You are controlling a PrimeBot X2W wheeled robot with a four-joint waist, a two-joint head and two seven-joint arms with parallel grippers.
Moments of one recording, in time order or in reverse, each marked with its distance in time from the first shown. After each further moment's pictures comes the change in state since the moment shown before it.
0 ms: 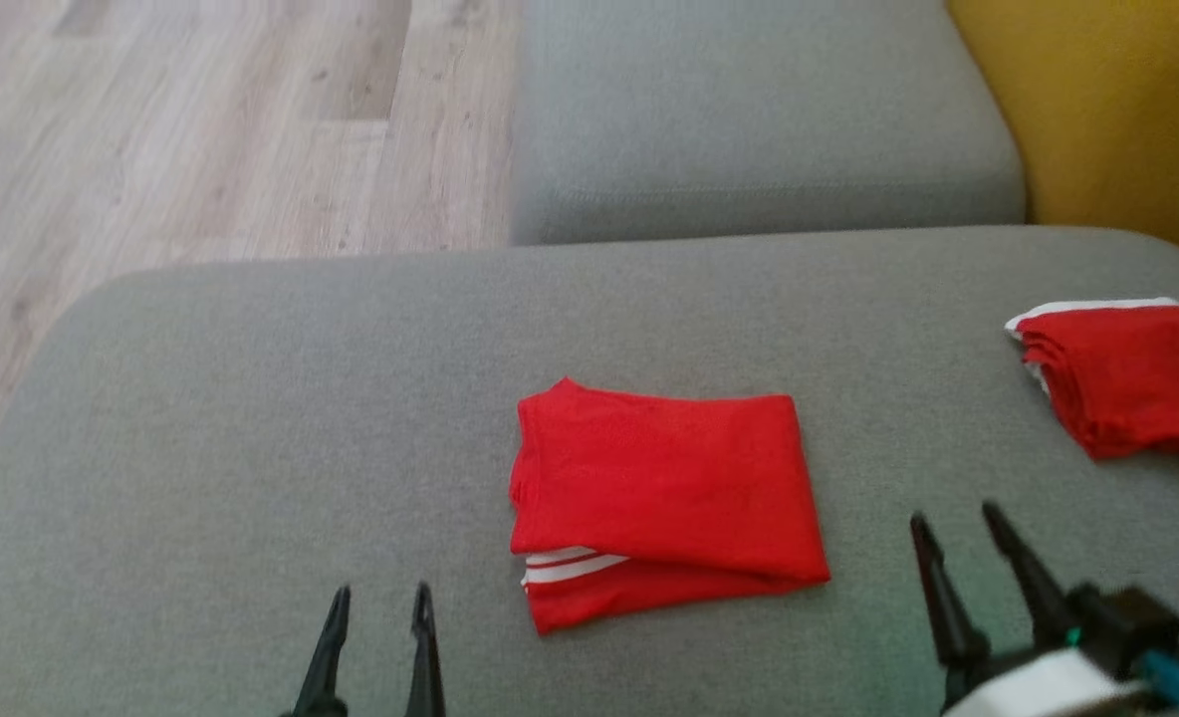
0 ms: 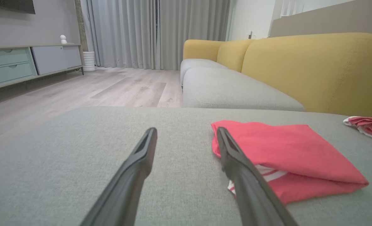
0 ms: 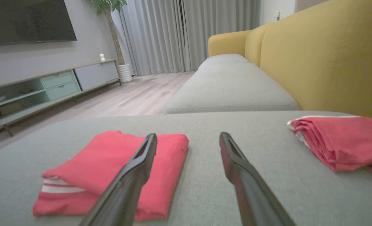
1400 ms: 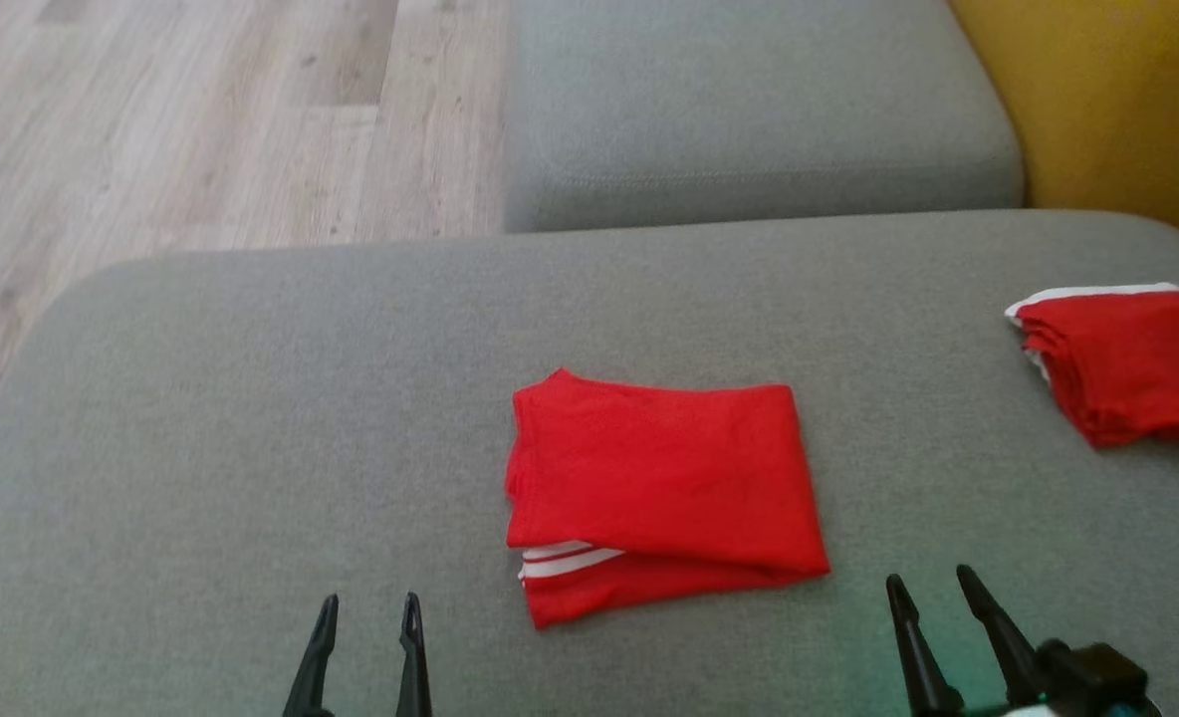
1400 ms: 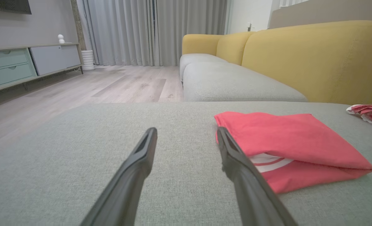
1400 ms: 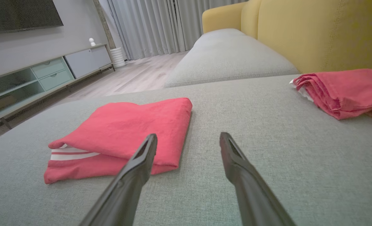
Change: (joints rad) left arm 0.052 -0.022 0.074 -0.012 0.074 -0.053 0.000; right arm 0.117 0.086 -0.025 -0.002 -0.060 0.000 0.000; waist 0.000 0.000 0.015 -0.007
